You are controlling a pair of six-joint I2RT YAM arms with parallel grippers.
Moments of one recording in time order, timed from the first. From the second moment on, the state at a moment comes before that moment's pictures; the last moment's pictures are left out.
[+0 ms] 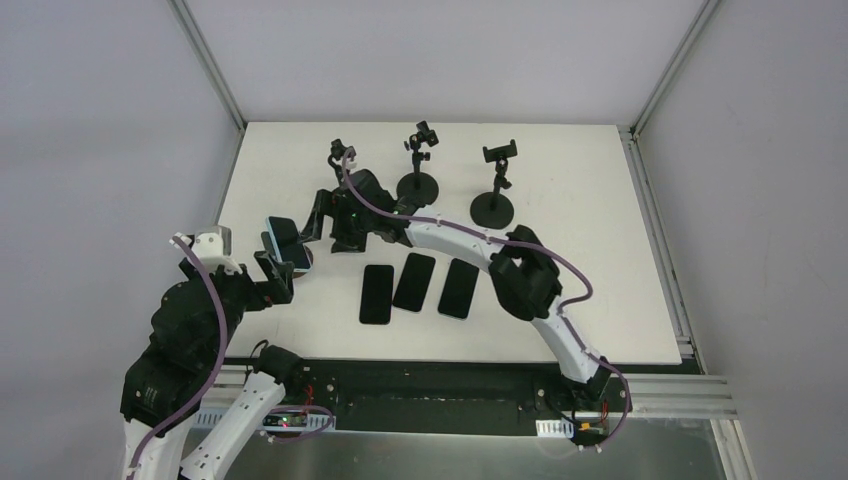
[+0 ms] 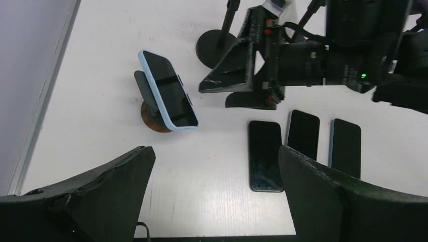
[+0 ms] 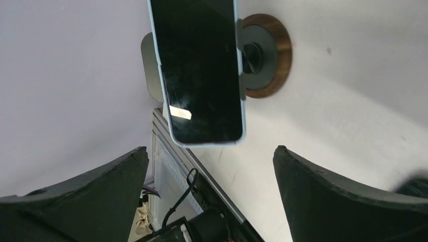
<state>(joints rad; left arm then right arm) -0.38 0.33 1.04 -0.99 -0.32 -0.28 1.00 2.21 1.89 -0.28 -0.26 1.03</state>
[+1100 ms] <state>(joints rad) -0.38 0.33 1.02 -1.04 -0.28 -0.21 1.07 2.55 2.24 -0.22 -0.30 1.05</state>
